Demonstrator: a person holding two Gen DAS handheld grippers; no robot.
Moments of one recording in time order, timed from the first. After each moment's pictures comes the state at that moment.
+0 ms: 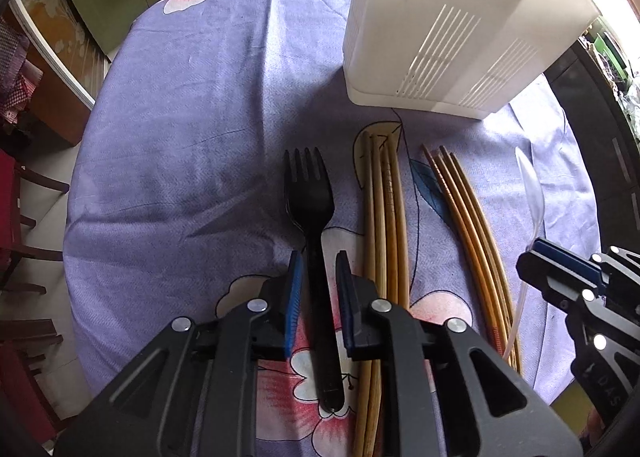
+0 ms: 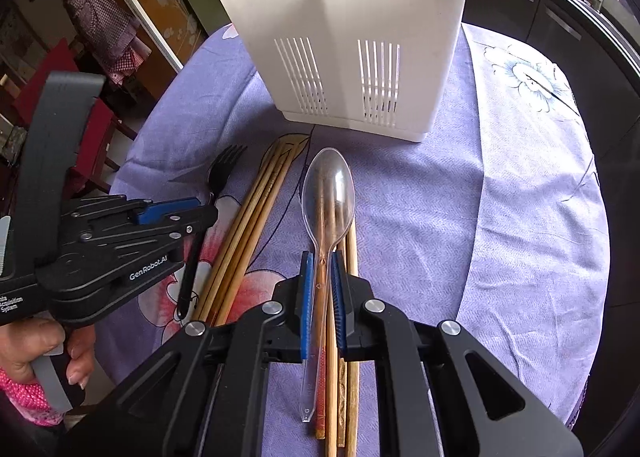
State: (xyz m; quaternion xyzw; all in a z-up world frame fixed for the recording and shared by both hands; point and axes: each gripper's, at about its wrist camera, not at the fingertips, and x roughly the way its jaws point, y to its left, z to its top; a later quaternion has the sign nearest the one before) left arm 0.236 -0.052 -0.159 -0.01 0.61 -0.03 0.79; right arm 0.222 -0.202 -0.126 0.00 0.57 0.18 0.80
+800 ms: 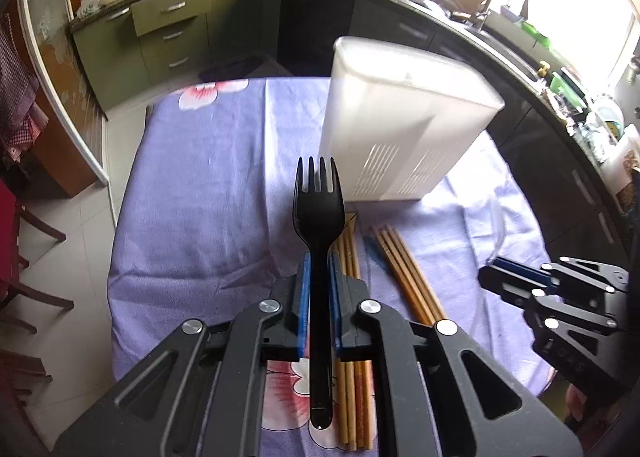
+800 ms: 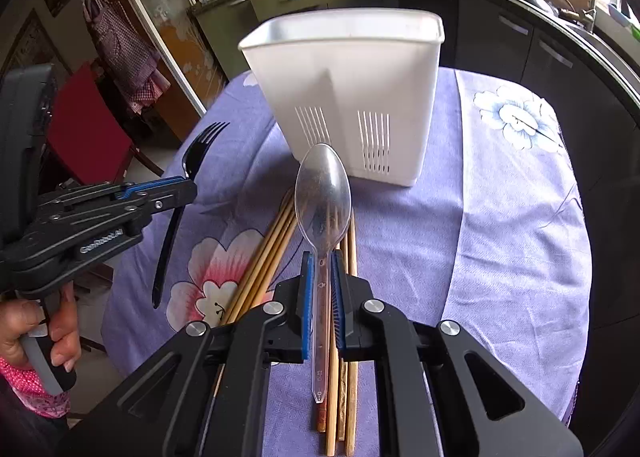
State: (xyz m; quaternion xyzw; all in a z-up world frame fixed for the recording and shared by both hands) left arm 0.208 -0.044 -0.055 -0.02 0.48 -0.08 0.87; right arm 0.194 -0.230 -0.071 0.01 0.49 0.20 0.85
